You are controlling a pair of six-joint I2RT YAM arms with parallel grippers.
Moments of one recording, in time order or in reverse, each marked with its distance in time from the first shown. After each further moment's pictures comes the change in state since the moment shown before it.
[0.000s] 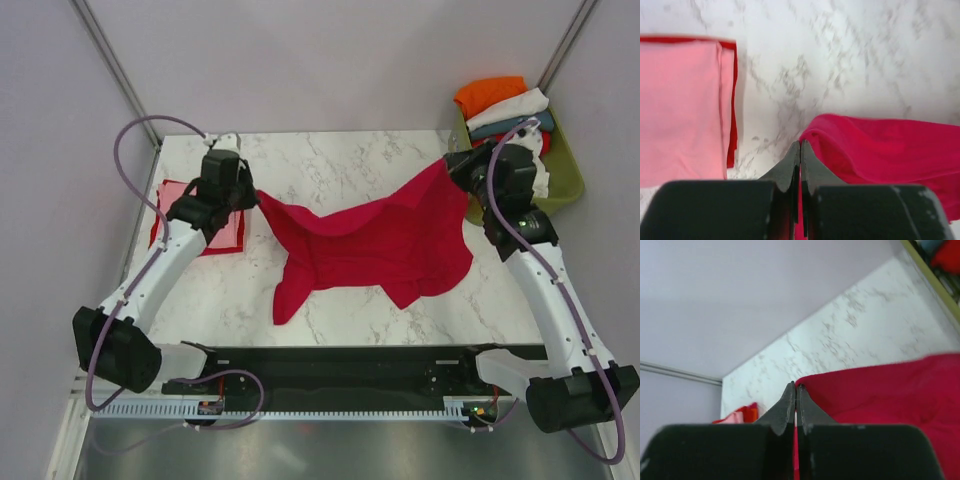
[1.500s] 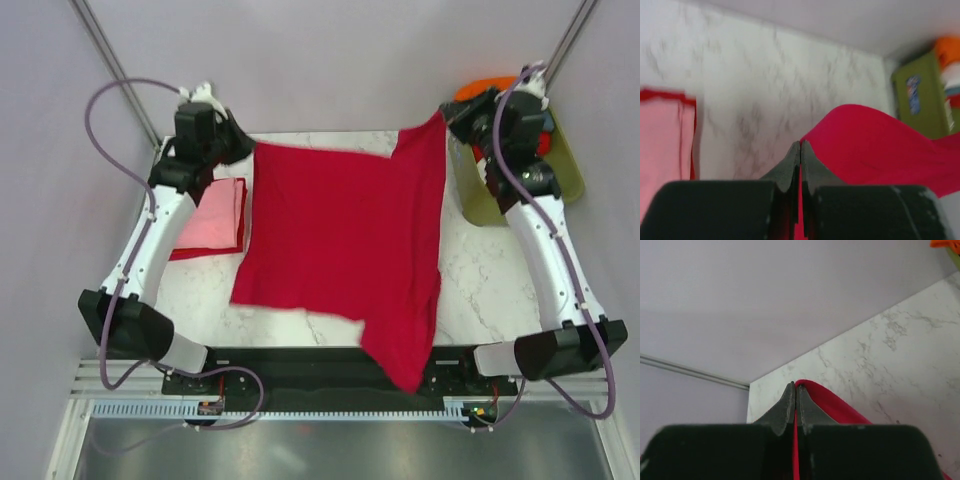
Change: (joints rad) left arm 0.107 0.112 0.277 -0.027 0.211 -0.118; right arm -0.011 0.193 0.296 -0.001 -0.082 0.013
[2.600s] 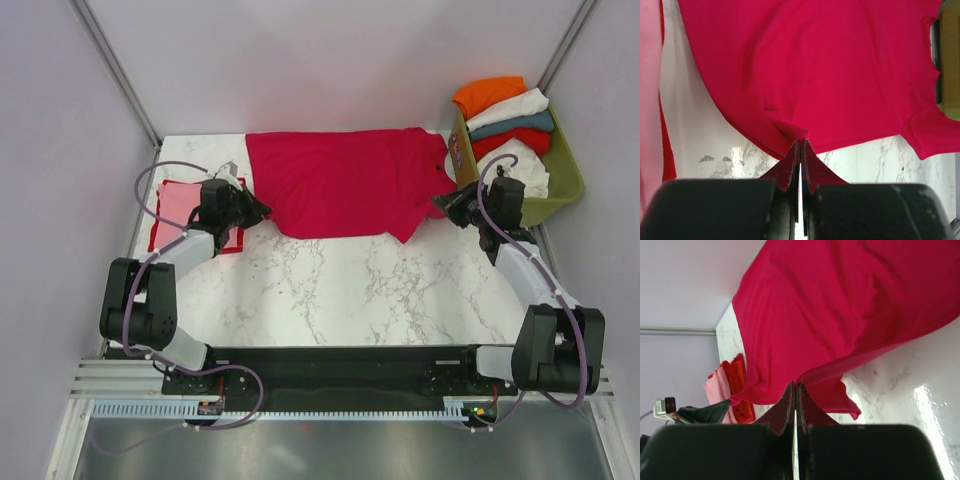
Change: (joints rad) left arm 0.099 0.116 -0.605 0.660 0.244 -0.068; right arm -0.234 0.010 -0.624 0.331 -0.421 0.073
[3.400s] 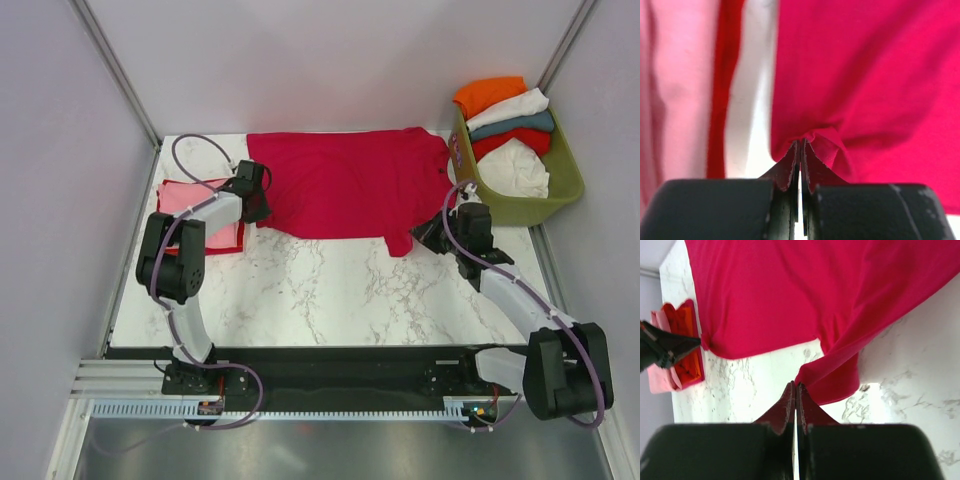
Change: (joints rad) left arm -0.106 0.348 0.394 -0.465 -0.447 0.105; right arm 0.208 -0.145 -0.220 -0.006 0.145 -0.146
